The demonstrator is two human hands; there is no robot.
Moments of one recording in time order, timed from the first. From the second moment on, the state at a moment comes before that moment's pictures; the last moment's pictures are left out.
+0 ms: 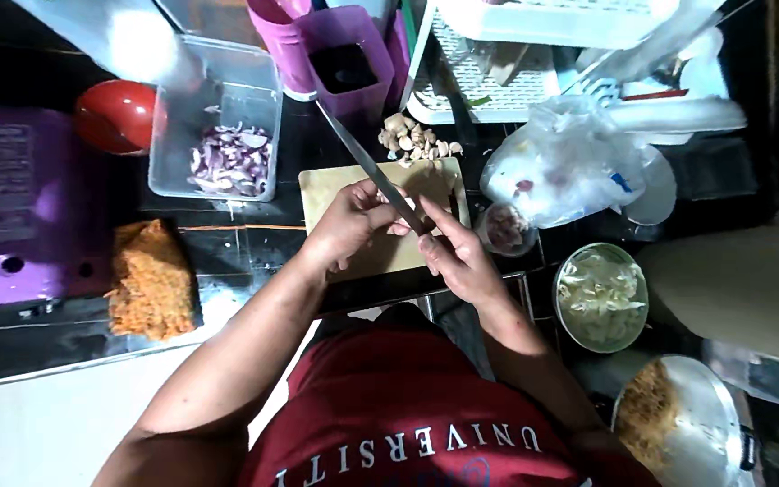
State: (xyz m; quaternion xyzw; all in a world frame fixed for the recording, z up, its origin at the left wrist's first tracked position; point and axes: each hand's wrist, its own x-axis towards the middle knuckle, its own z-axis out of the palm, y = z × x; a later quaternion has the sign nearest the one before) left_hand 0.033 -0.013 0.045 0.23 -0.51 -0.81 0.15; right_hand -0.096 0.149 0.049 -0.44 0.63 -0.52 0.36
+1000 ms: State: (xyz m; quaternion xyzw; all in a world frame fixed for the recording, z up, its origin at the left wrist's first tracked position) left_hand 0.038 -0.005 0.052 0.20 -0.47 -0.85 0.09; right_hand -0.072 0.163 0.053 -0.26 0.59 -0.64 0.41
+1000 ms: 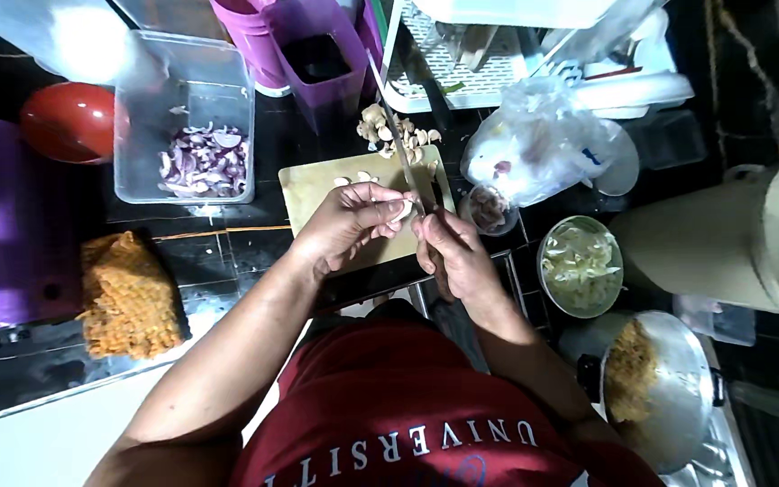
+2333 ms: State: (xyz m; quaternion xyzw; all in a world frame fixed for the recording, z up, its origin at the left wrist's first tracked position) left_hand -0.023 -0.014 0.018 0.35 -0.35 -0.86 0.10; right_hand -0.316 0.222 0.077 -0.13 0.92 -0.36 0.06
